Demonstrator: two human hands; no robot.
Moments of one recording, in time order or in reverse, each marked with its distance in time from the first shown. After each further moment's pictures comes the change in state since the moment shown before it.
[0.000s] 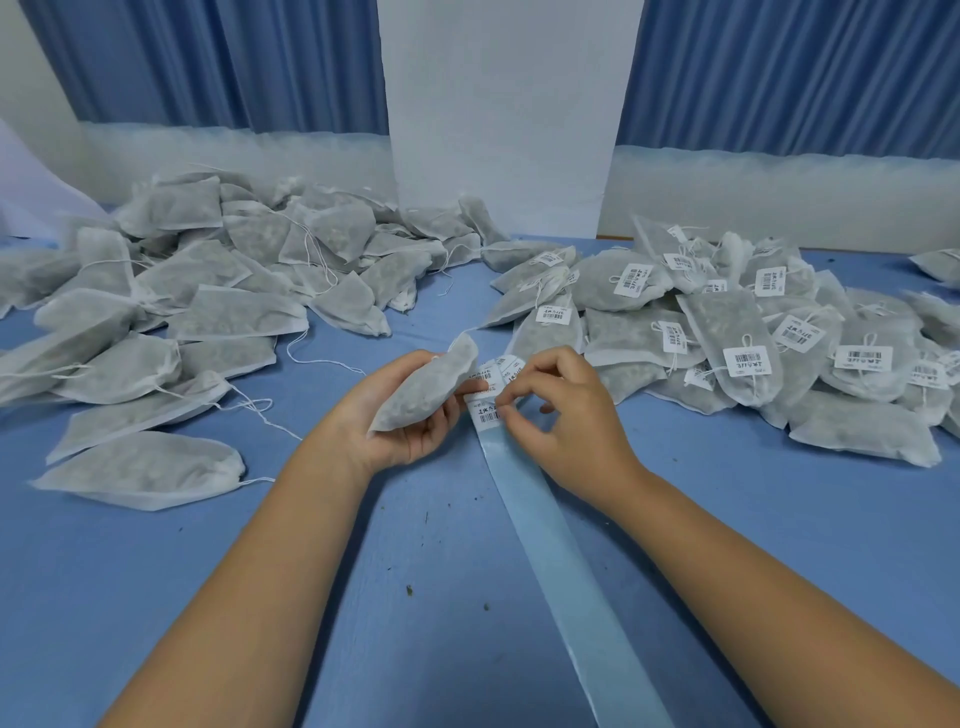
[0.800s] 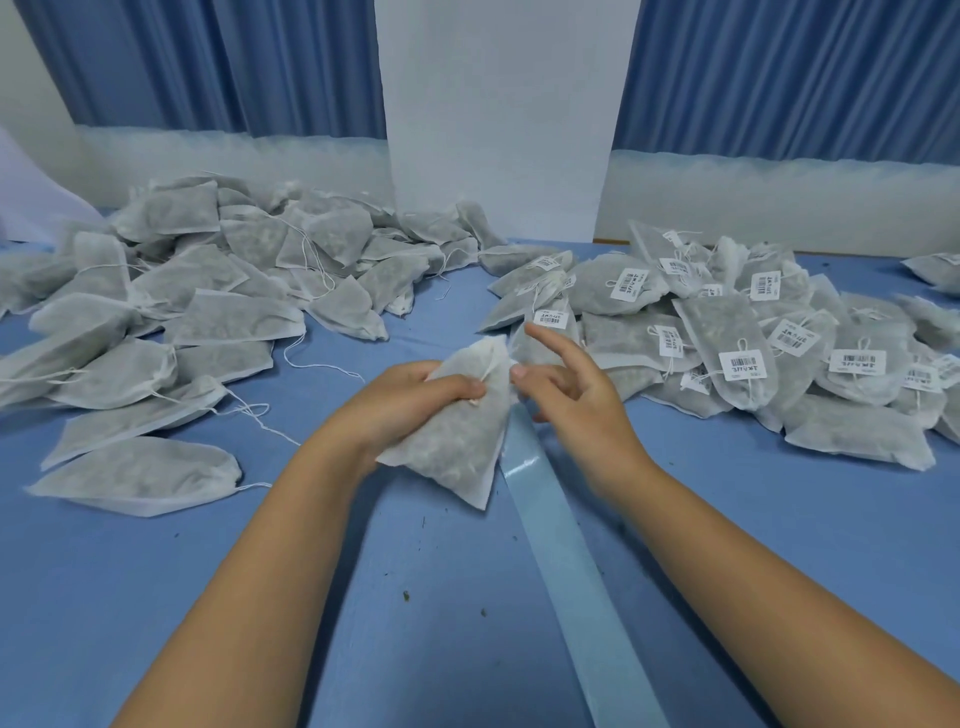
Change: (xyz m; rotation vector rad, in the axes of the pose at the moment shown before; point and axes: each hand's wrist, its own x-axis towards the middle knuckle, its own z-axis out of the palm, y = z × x) left_hand -0.015 -0.005 0.014 0.841 0.250 0.385; right_hand 0.009 -0.010 -0.008 0.655 0.024 0.422
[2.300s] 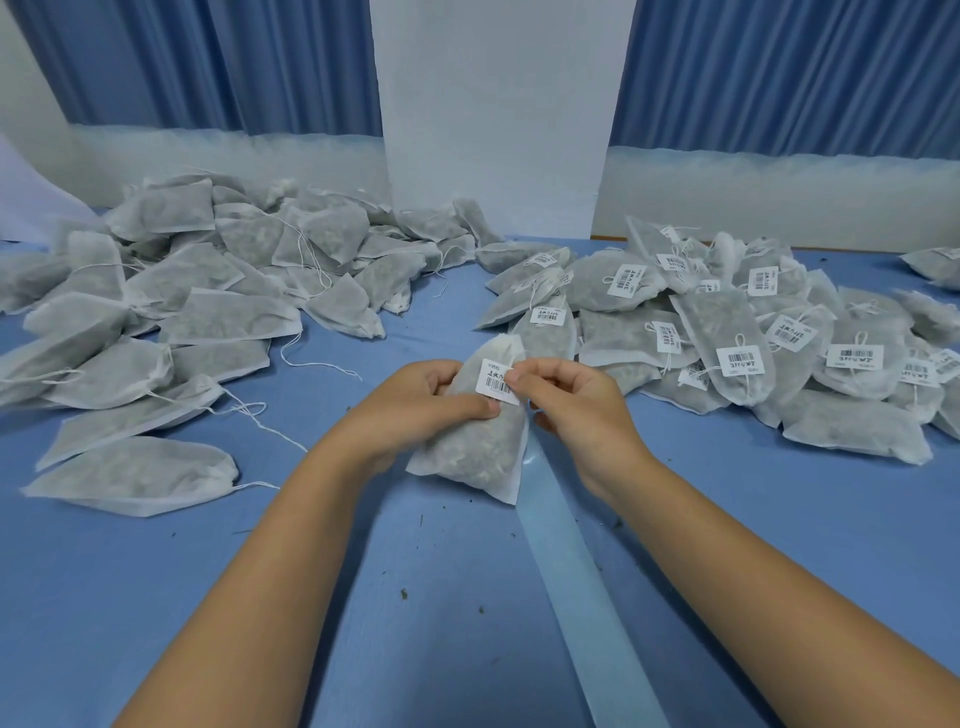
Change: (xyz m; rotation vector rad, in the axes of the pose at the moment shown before) left_hand -0.003 -0.001 0.010 0.048 -0.093 0.099; right_hand 0.004 0.003 0.002 0.125 0.086 0.166
